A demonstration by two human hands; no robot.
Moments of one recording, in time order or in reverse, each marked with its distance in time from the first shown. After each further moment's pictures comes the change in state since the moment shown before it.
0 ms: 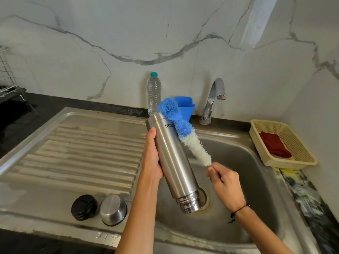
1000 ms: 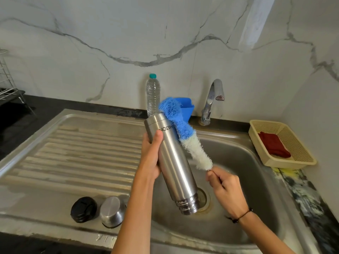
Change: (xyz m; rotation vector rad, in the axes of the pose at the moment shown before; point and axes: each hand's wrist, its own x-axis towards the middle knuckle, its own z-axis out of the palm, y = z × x) left_hand -0.003 0.009 -0.001 0.103 -0.071 0.207; right_hand -0.007 0.003 -0.002 0.024 -0.002 -0.097
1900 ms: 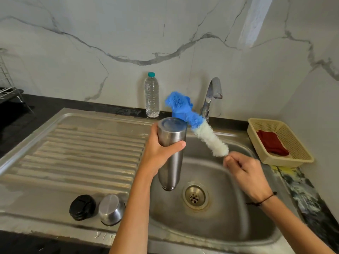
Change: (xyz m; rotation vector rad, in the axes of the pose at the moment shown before) left_hand -0.002 -0.002 0.004 0.430 -0.143 0.193; right_hand 0.023 -0.012 -0.057 -0.130 -0.042 0.067
